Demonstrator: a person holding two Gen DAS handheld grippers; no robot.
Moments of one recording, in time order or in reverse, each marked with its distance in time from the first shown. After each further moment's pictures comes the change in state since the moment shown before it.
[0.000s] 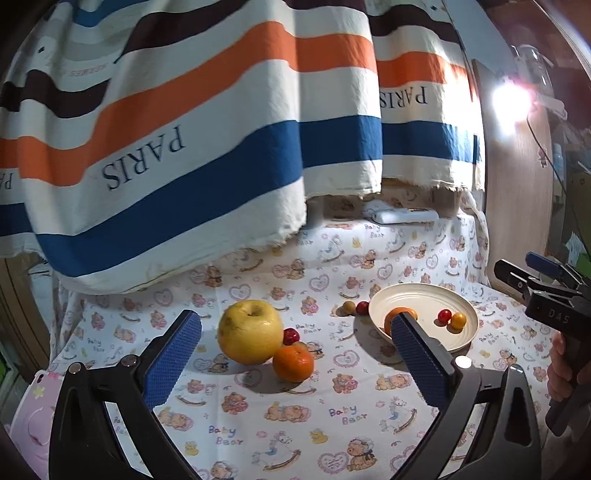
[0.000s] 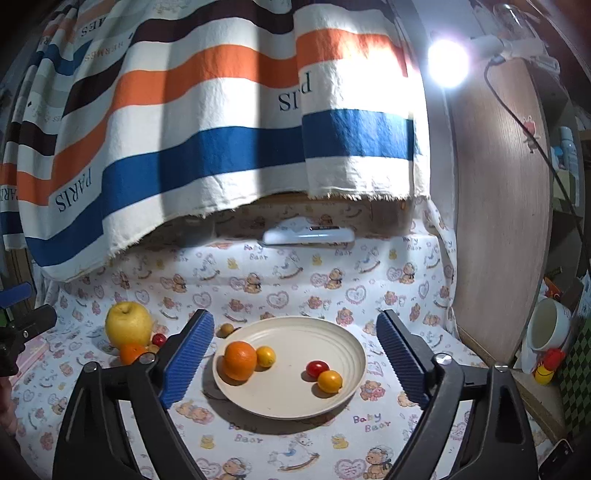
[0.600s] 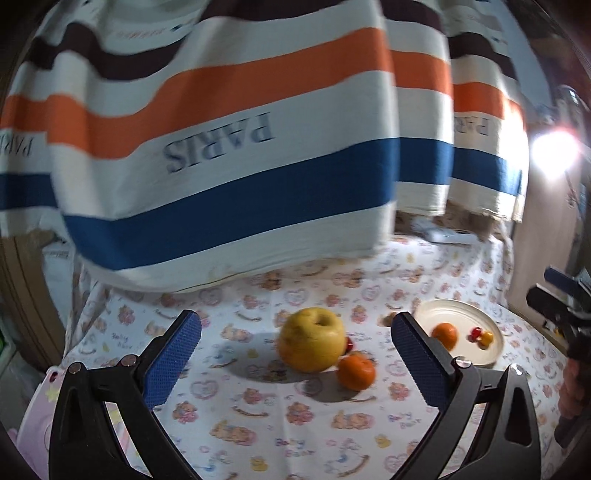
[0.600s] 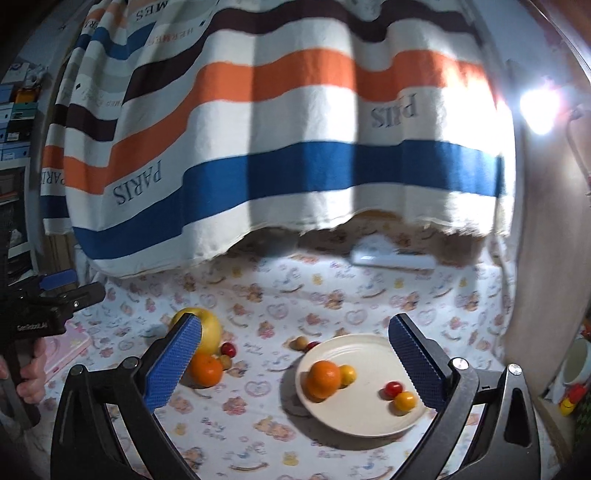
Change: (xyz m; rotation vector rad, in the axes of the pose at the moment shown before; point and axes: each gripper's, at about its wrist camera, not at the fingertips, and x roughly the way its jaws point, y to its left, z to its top) left arm 0.009 0.094 0.010 -0.117 0.028 0.040; right arm 0.004 0.083 0.027 -0.096 0.047 0.197
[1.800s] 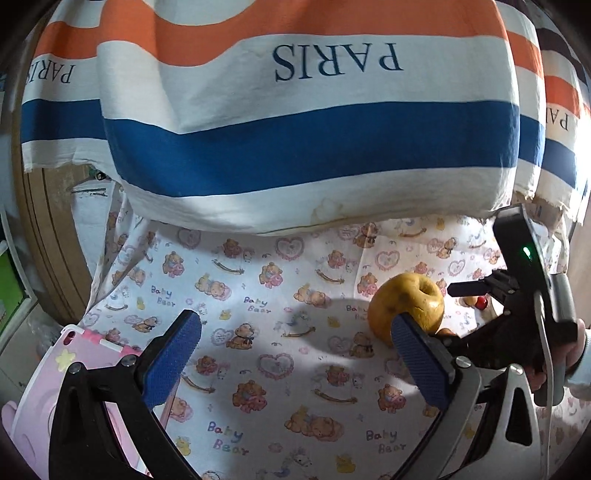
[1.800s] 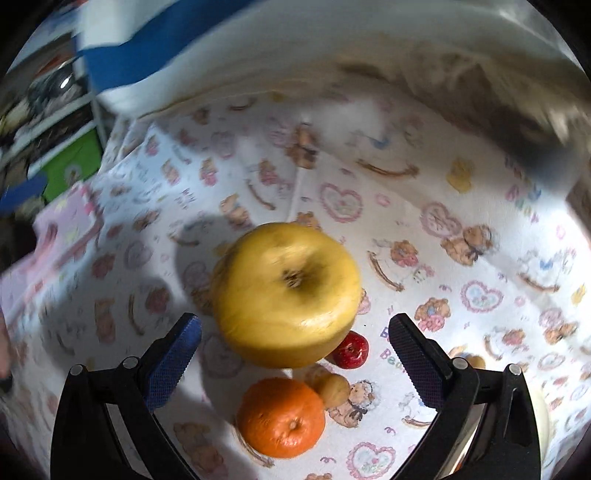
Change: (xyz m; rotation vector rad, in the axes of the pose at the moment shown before) left arm 0.047 0.076 -0.029 -0.119 0.135 0.147; right arm 0.242 0.115 -0.021 -0.319 0.578 0.363
